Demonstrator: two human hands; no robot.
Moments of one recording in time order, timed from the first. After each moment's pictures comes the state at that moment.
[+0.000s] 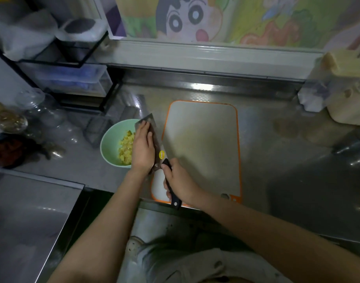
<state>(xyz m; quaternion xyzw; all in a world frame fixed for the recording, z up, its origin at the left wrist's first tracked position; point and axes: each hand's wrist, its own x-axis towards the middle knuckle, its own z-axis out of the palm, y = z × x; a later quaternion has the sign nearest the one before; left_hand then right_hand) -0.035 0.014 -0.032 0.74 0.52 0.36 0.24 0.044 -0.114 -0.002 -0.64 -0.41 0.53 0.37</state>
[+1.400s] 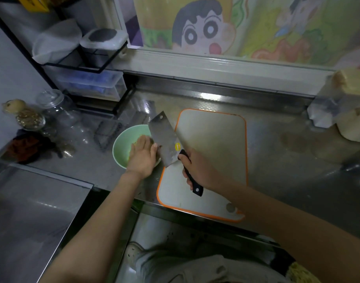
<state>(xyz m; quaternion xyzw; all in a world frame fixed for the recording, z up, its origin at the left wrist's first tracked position) -0.073 0.013 -0.025 0.79 0.57 0.07 0.21 0.080 -0.092 0.024 -0.64 -0.45 0.51 0.35</state>
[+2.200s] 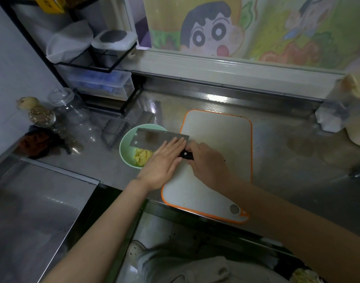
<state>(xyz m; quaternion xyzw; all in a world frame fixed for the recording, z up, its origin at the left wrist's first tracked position) -0.069 -0.021 -0.006 0.93 0.31 0.15 0.13 0.093 -0.090 0.019 -0.65 -0.72 -0.02 0.24</state>
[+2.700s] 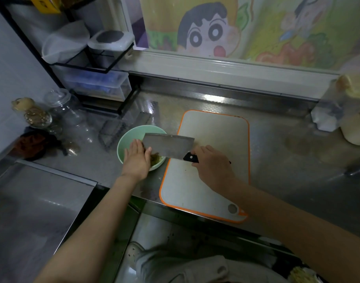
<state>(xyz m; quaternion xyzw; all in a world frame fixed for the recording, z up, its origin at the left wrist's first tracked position) -0.097 0.010 -0.031 0.76 0.62 0.07 0.19 0.107 -0.097 0.004 -0.67 -0.71 -0.03 0.21</state>
